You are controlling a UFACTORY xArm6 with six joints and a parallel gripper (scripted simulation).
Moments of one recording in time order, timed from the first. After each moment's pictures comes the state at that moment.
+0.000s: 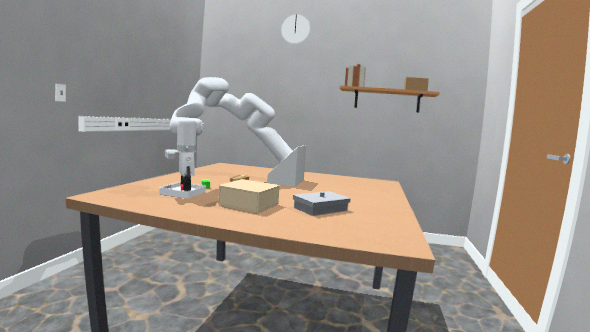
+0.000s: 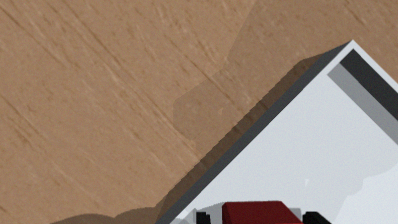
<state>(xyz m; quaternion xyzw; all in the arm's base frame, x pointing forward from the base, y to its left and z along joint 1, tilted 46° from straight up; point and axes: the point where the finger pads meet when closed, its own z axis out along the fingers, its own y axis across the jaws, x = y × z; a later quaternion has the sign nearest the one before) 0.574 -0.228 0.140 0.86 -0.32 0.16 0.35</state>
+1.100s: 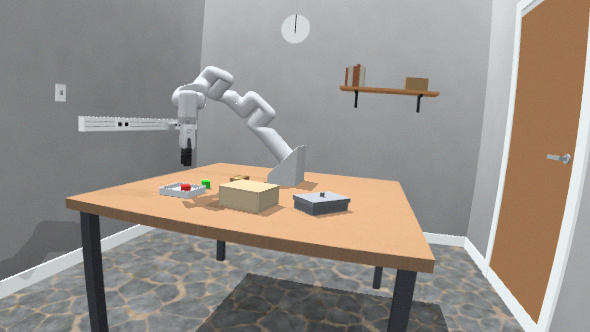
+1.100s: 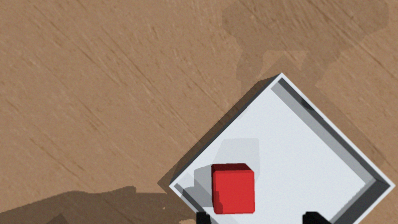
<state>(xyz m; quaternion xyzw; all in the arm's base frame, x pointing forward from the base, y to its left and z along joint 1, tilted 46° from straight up) 0.568 -0.147 0.218 0.86 -0.32 0.16 0.35</state>
